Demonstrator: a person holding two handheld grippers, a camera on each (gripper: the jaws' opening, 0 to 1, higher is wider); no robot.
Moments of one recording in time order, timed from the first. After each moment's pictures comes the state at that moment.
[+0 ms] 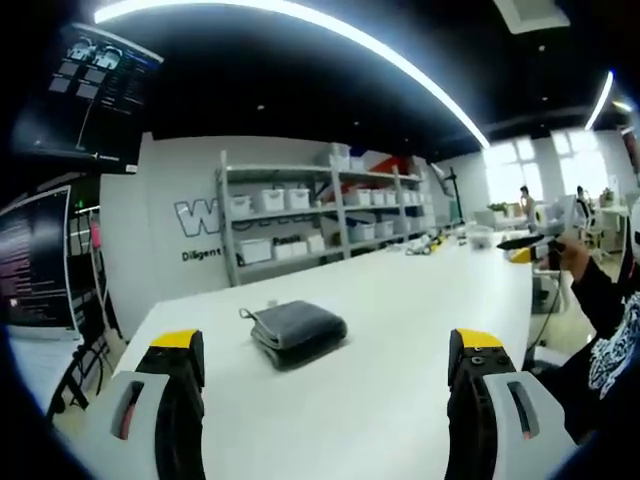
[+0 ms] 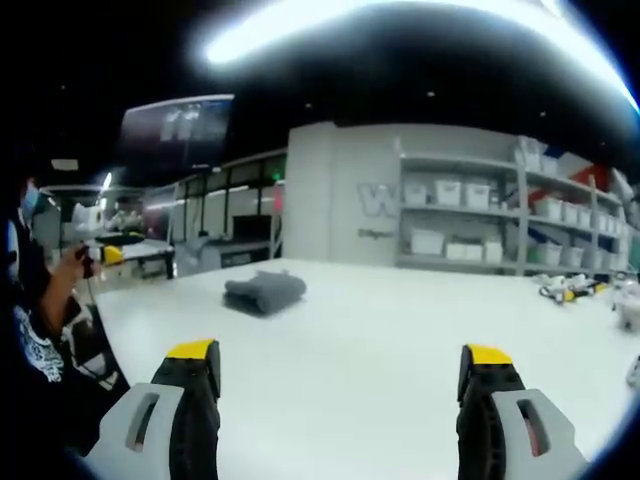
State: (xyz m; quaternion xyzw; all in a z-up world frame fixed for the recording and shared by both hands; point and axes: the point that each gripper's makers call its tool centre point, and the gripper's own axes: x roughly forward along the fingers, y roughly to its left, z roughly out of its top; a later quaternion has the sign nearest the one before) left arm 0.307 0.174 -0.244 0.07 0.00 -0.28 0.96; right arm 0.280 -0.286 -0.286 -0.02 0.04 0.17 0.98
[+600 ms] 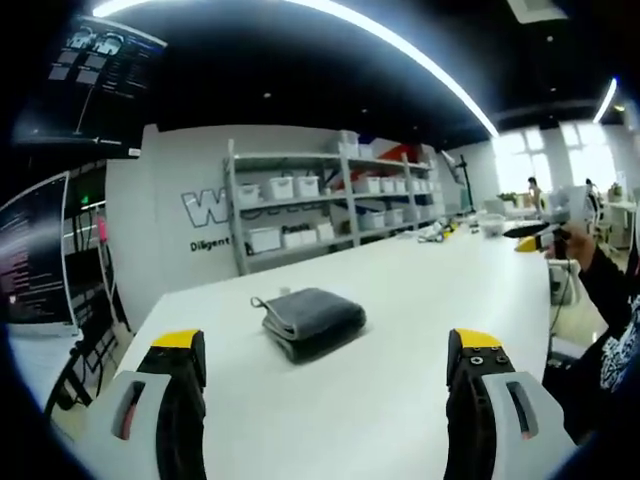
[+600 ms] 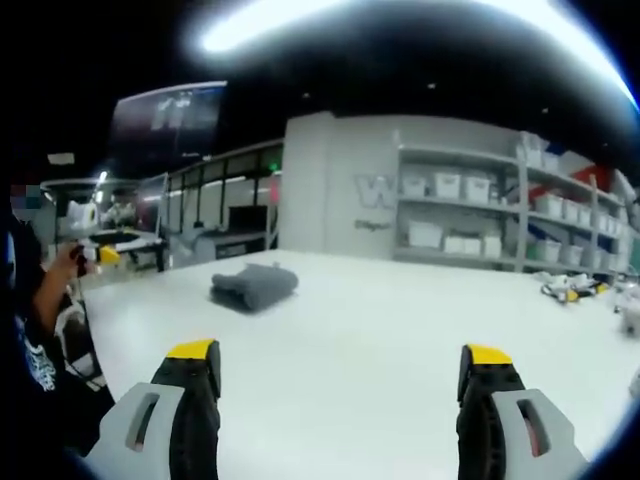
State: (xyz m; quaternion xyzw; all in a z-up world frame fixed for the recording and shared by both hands) left arm 0.343 0.182 -0.260 0.08 0.02 -0.26 0.96; right arm 0.323 -0.280 -0.293 -0.03 0.06 0.17 0.98
